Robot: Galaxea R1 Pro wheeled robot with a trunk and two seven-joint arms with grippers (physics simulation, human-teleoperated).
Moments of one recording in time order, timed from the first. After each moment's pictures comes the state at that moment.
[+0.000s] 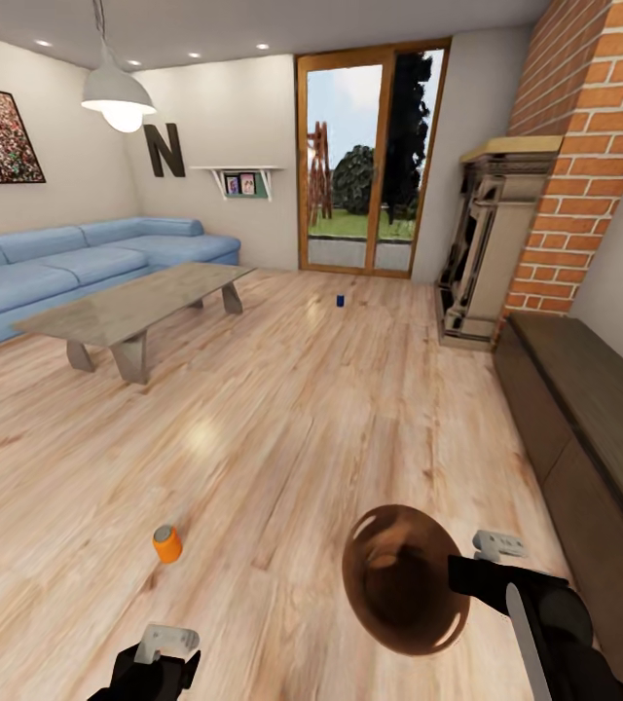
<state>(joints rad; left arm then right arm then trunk) 0.04 0.08 -0.06 -1.31 -0.01 0.44 -0.05 -0.20 0.04 -0.21 -1.56 0.03 0.99 0.14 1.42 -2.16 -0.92</state>
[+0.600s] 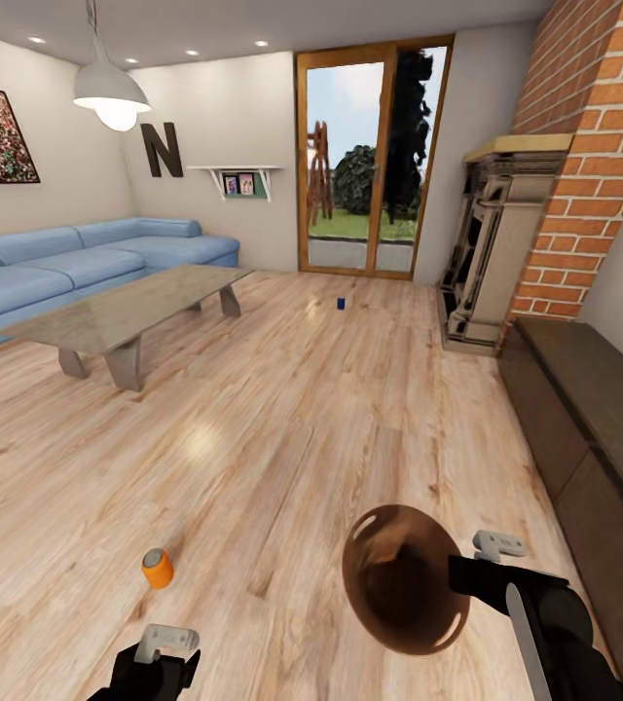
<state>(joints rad) 0.04 0.08 -0.06 -1.31 -0.01 0.44 -0.05 -0.20 0.04 -0.21 -1.56 0.03 0.99 0.14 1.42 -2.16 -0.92</state>
